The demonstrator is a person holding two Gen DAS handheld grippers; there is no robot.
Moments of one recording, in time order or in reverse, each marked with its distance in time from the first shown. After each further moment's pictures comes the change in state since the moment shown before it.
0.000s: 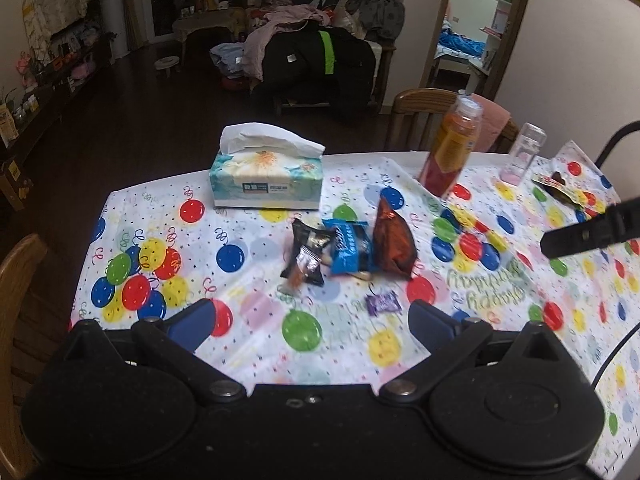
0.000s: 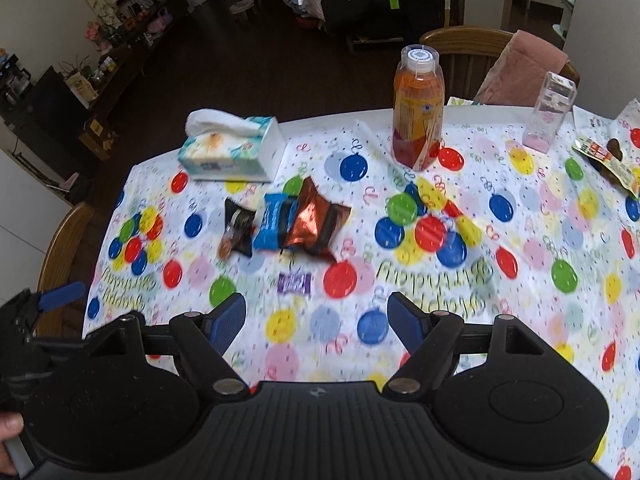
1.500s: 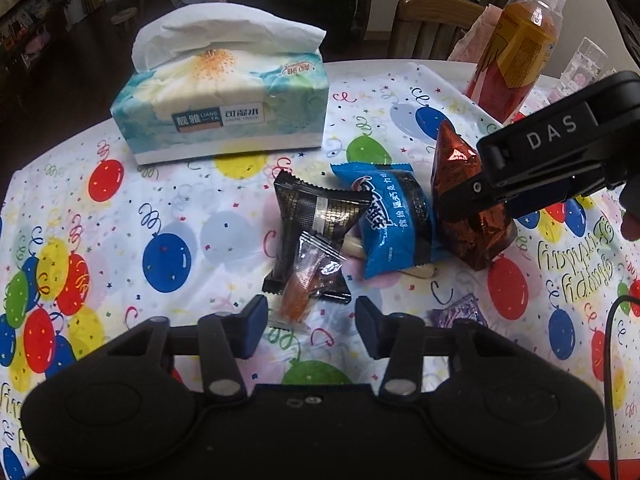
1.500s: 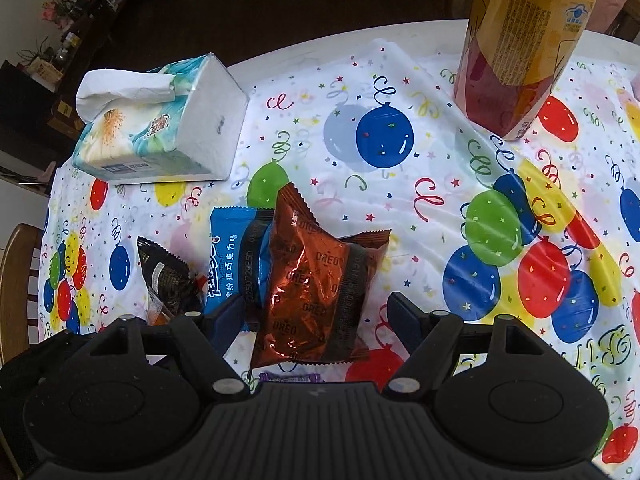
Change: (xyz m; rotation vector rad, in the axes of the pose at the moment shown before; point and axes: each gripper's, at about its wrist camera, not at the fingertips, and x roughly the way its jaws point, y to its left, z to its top) left arm 0.192 0.007 0.015 0.096 0.207 -0.050; right arm 0.223 -0.004 0.070 0.103 0.200 0.028
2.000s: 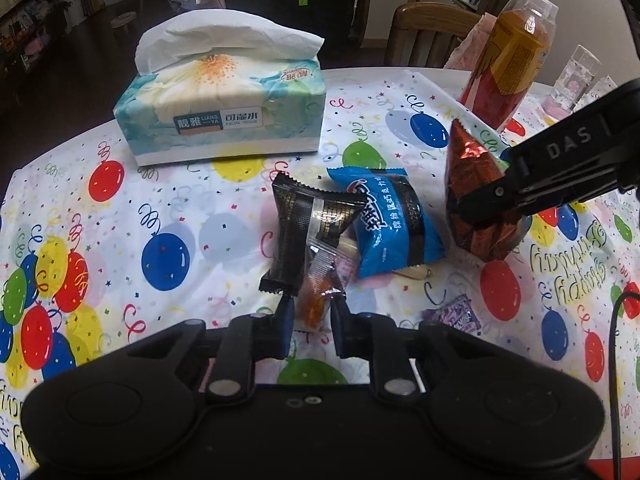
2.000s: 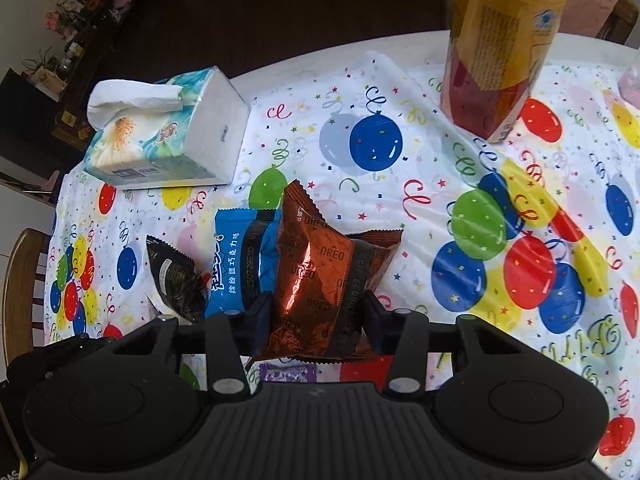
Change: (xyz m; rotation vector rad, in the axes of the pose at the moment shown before) left arm -0.009 -0.001 -0.005 -0.010 -0.024 -0.010; right arm -0.021 -0.005 -0.010 0.002 -0.039 0.003
